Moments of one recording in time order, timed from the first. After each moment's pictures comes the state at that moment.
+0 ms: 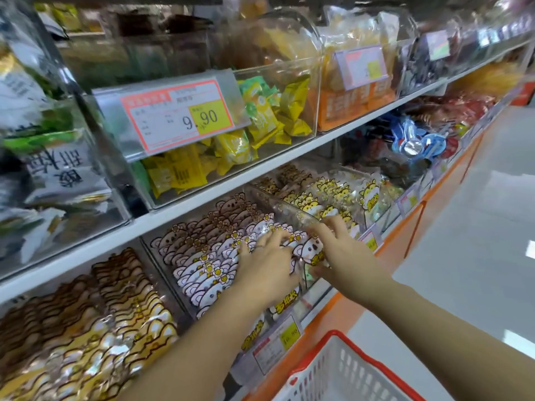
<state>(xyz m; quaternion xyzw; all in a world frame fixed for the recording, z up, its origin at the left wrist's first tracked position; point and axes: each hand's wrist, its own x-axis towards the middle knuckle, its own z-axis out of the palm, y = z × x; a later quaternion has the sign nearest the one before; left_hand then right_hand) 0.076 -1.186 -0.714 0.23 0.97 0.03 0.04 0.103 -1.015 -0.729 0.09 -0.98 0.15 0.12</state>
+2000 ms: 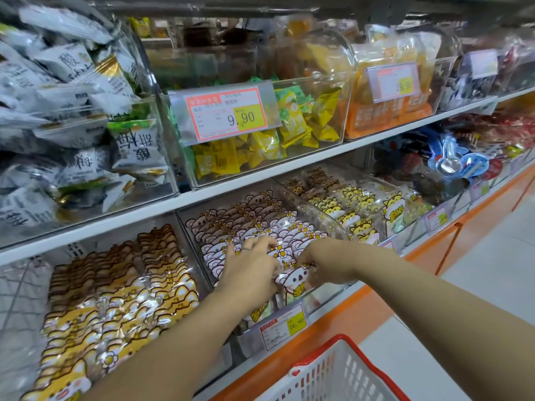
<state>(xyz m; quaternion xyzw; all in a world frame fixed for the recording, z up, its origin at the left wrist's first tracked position) 0.115 -1.228 -0.708 0.15 0.99 0.03 0.02 0.081 -1.049 -0.682 0.23 -0.95 0.06 -0.20</state>
